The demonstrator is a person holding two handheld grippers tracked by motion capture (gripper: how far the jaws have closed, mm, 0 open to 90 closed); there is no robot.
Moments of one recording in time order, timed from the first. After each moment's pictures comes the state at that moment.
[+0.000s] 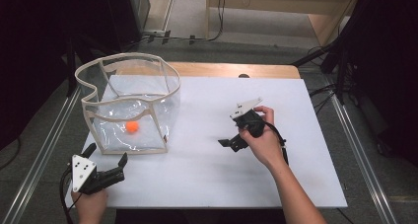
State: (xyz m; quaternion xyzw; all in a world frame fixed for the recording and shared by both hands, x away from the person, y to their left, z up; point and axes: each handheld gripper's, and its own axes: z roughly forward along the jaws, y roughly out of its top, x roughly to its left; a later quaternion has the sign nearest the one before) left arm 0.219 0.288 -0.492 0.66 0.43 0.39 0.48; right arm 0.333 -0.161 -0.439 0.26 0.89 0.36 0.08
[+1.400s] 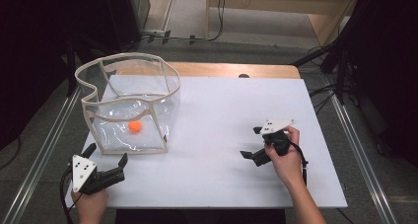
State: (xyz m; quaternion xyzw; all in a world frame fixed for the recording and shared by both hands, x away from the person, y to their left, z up) left arm 0.219 0.288 -0.492 0.66 0.43 0.39 0.48; right arm 0.292 -0.229 -0.481 0.31 0.85 0.41 0.10
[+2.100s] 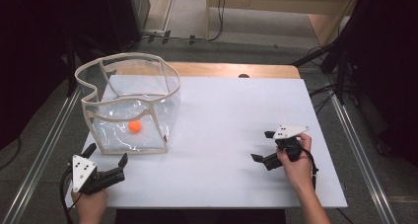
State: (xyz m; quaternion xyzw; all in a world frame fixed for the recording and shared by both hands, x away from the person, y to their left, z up) left arm 0.218 0.288 -0.492 0.66 0.43 0.39 0.47; right arm 0.277 -0.262 -0.494 0.34 0.84 0.42 0.10
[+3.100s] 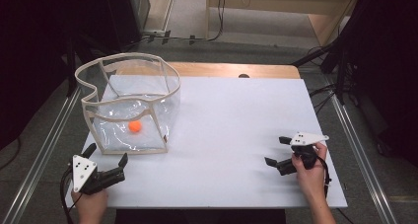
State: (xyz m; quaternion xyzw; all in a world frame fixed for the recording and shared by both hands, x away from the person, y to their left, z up) left arm 0.218 0.287 -0.492 0.66 0.43 0.39 0.47; right arm 0.256 -0.301 -0.508 0.38 0.81 0.43 0.12
